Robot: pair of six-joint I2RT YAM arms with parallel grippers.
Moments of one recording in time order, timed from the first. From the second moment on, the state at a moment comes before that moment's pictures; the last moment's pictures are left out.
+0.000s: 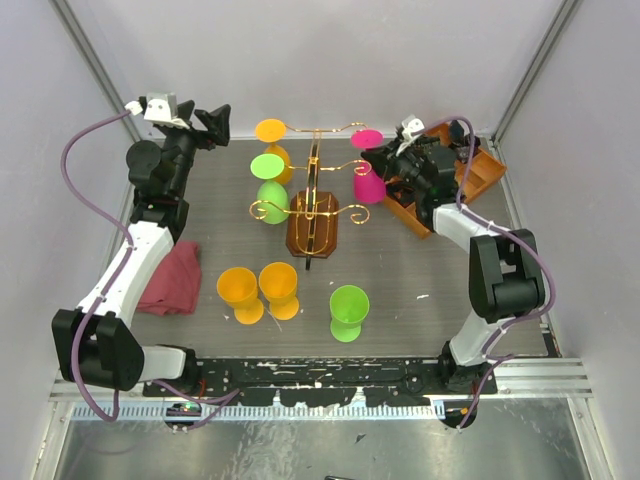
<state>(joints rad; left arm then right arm) -0.17 1.32 1.12 0.54 0.09 -0.19 0.16 1.70 1.05 0.73 -0.62 0.06</state>
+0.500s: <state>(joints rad) -0.16 1.32 1.12 0.54 0.09 -0.17 0.16 1.80 1.13 0.81 -0.65 0.10</state>
